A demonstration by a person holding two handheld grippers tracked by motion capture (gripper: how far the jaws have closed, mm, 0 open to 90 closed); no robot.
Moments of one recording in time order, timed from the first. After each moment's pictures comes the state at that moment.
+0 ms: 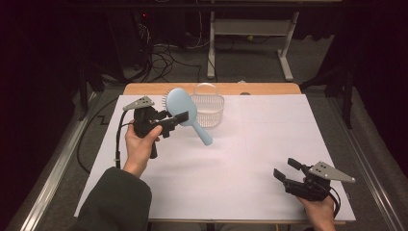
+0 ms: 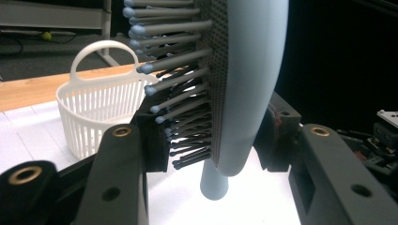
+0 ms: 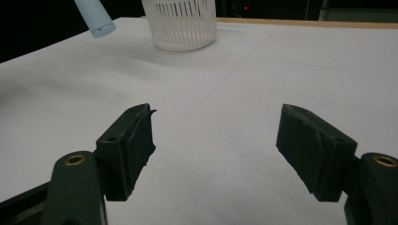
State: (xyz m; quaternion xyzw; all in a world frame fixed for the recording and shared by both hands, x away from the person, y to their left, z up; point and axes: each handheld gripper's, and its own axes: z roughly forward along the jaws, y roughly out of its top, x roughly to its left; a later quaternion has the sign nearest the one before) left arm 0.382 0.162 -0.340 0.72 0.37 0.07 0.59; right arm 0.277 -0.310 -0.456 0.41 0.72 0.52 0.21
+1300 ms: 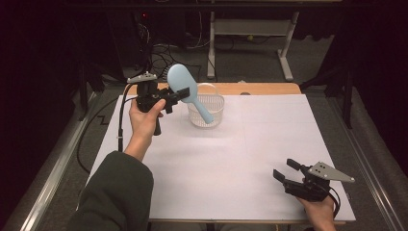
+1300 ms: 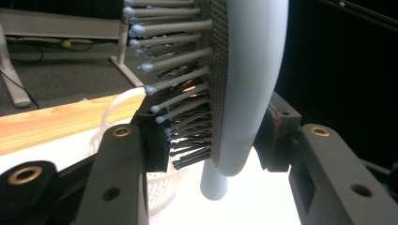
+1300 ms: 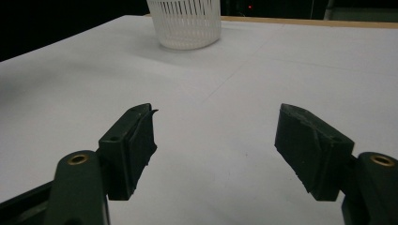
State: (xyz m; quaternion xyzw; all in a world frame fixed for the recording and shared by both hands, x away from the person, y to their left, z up) left arm 0.434 0.159 -0.312 0.70 0.40 0.08 0.59; right arm 0.277 -0.309 -0.456 0.40 0.72 0.52 0.21
